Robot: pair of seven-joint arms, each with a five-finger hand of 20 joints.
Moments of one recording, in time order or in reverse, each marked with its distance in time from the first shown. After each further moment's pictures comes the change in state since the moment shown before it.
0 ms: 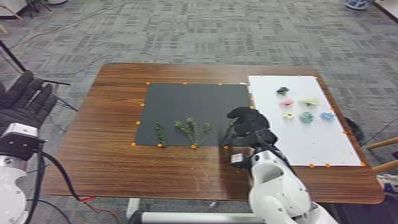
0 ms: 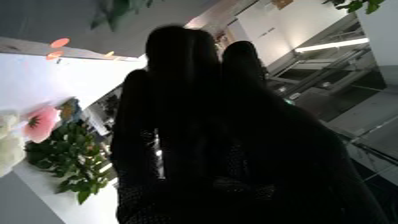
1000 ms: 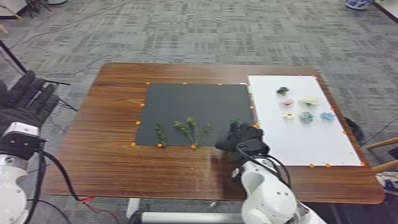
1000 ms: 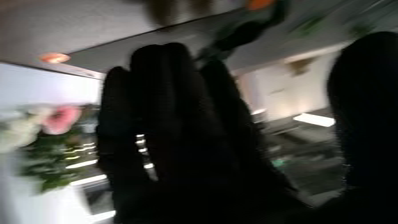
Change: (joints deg) left arm -0.5 0.1 0.3 0.1 0.1 0.3 -0.8; right arm 1.5 0.1 -6.6 0.1 -12.4 -14.2 11.8
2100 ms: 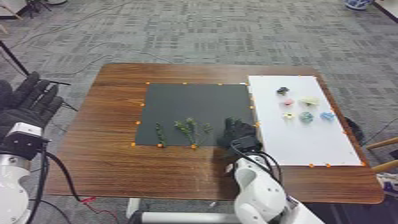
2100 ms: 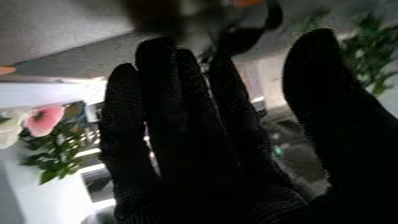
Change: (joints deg) left arm -0.5 -0.1 0.6 0.1 0.0 0.1 -0.8; right arm 4.0 -0.3 -3.6 4.9 0.1 5.8 -0.3
